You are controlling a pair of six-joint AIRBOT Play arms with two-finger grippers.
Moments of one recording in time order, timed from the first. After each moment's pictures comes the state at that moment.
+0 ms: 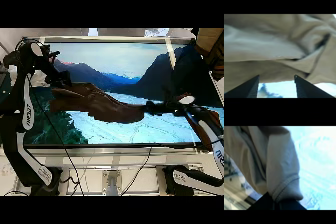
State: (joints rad) left arm 0.01 -1.92 2.07 1.30 -1.67 -1.55; right arm -0.09 -1.27 0.81 -0.62 1.02 1.15
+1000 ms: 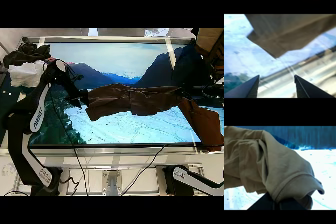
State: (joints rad) left arm -0.15 -1.92 1.77 1.12 -1.76 -1.55; right arm -0.40 -1.21 1.14 -0.95 1.19 1.21
